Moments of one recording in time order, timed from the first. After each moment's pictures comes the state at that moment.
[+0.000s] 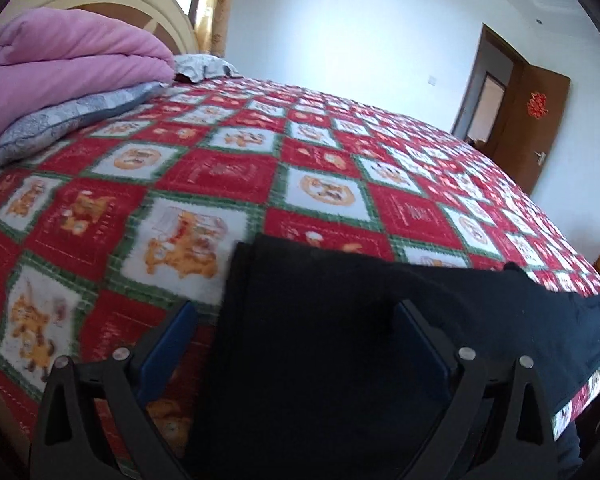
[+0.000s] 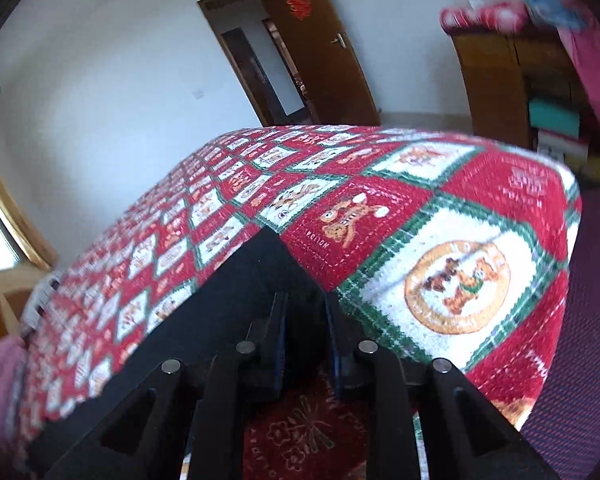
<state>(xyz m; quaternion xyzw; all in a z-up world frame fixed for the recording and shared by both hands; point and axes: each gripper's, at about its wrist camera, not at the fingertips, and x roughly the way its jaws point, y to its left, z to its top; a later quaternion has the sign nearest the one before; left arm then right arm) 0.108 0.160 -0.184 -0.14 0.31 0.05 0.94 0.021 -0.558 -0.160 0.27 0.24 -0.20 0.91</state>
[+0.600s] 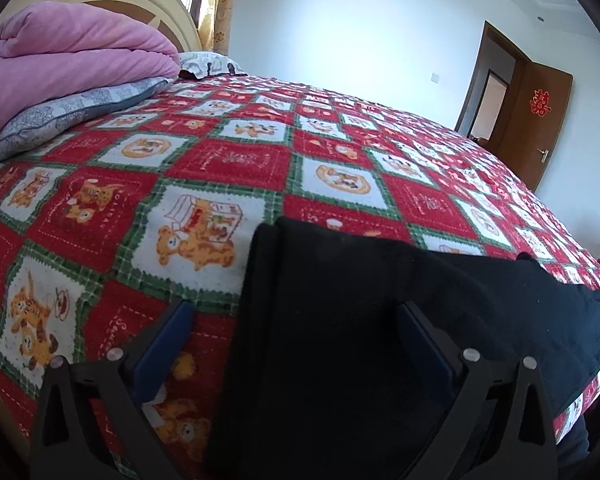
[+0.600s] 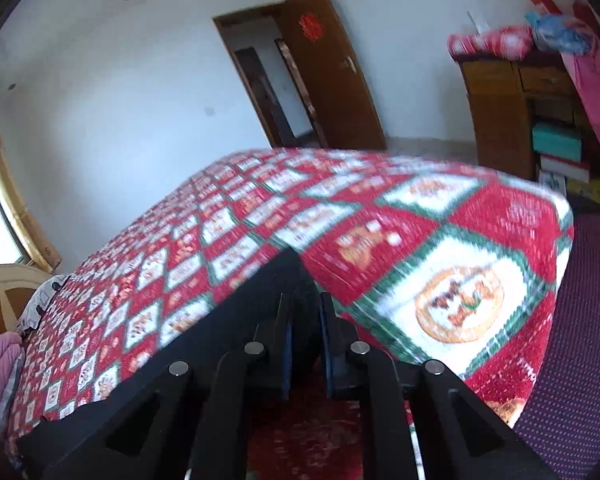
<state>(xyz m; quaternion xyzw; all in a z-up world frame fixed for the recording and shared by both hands) 0.108 0.167 -0.197 -0.13 0.32 0.05 0.94 0.003 -0.540 -0.136 0.24 0.18 -0.19 0.93</state>
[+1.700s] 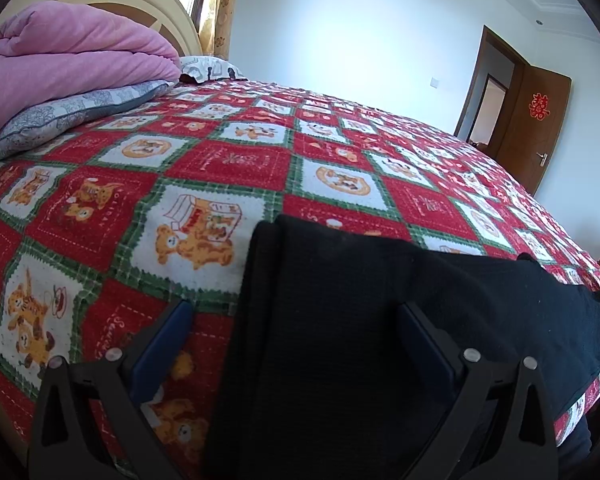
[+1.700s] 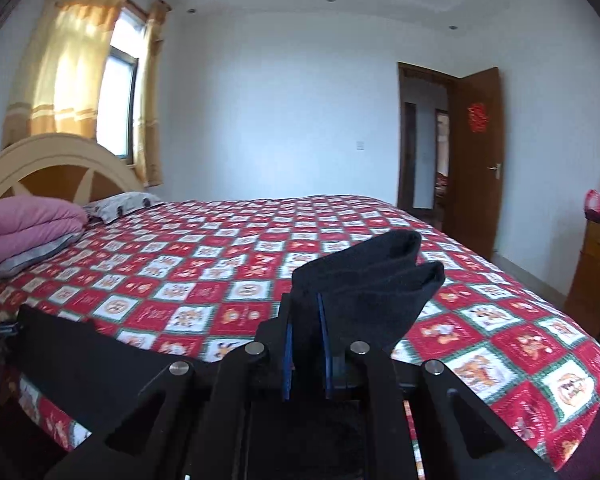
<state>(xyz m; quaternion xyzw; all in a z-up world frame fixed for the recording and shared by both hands) 0.108 0.167 -0.198 -0.13 0.31 0.05 0.94 0.020 -0.335 -0.081 0.00 0.13 -0.01 0.99</state>
